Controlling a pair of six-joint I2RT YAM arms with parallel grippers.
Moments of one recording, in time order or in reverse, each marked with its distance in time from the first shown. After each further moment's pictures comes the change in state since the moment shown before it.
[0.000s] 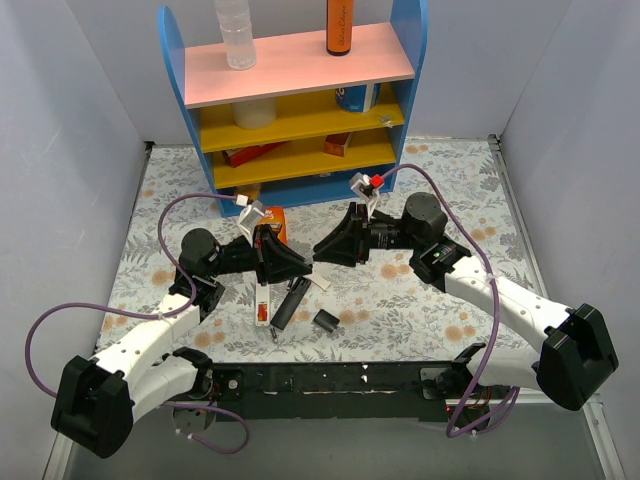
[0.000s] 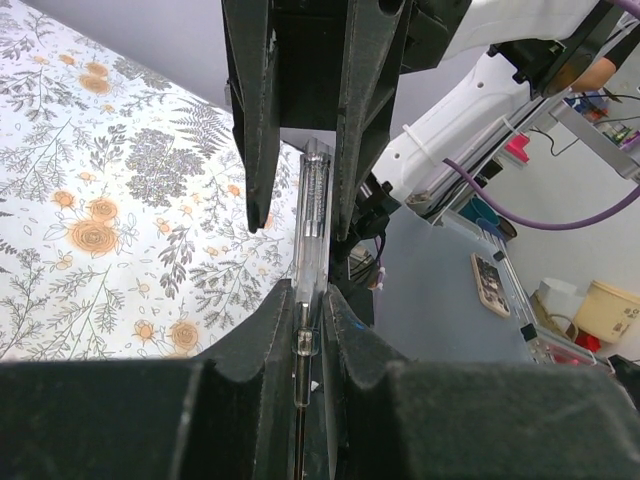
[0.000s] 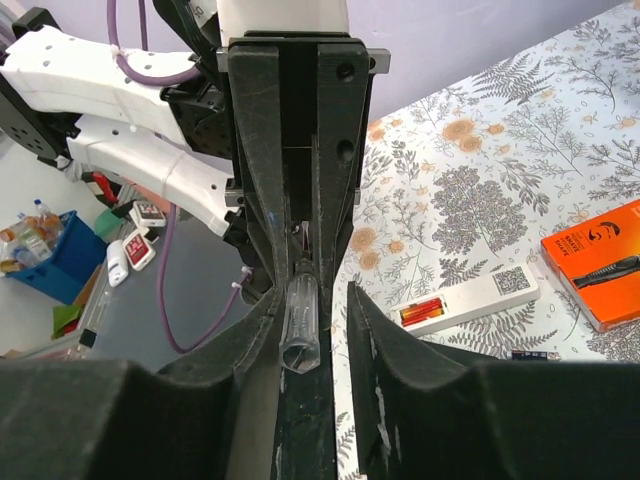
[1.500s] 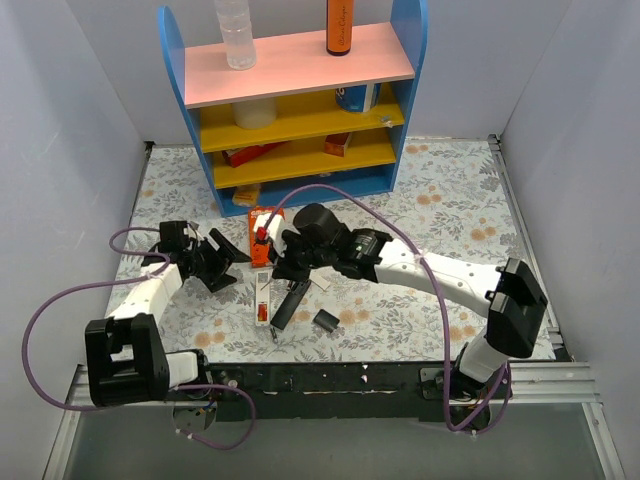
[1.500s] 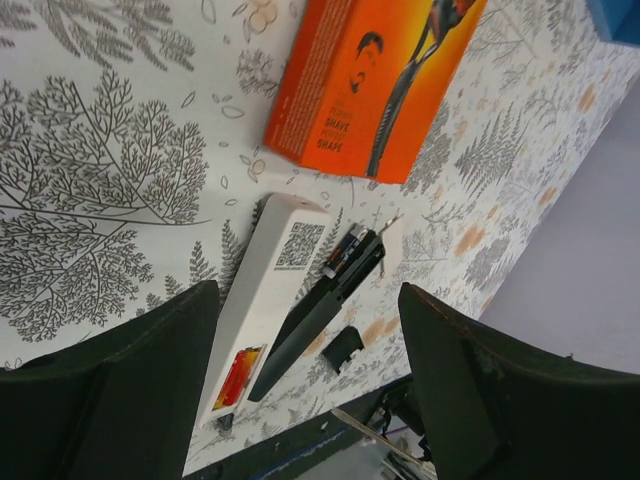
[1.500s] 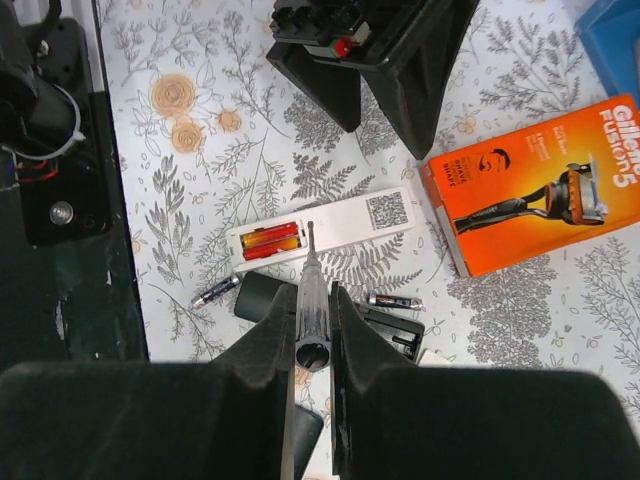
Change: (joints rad) left arm 0.538 0.247 0.135 -1.053 -0.527 -0.045; right arm 0.381 0.370 0.467 -0.684 0.587 -0.690
